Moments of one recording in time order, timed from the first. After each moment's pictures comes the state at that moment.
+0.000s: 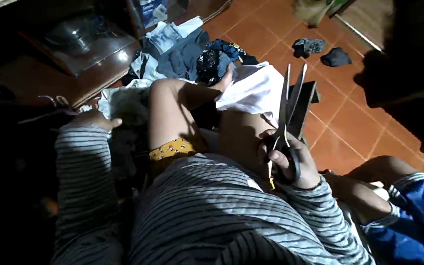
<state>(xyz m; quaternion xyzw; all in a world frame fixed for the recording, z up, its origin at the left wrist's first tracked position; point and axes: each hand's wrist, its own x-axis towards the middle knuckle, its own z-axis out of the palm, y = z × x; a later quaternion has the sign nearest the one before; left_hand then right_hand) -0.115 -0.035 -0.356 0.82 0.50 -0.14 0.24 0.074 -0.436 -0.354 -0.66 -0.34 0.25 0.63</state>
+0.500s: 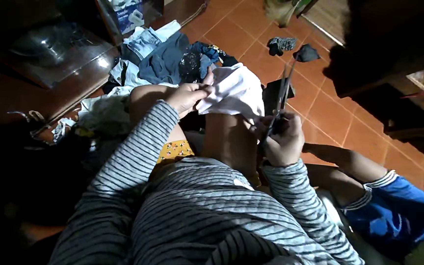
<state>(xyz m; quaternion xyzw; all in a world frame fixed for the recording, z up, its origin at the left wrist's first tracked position) 0.065 -0.159 -0.365 0.59 0.15 -0.04 0.79 0.100 -0.438 -0.373 -0.81 -0.26 -0.08 0.52</state>
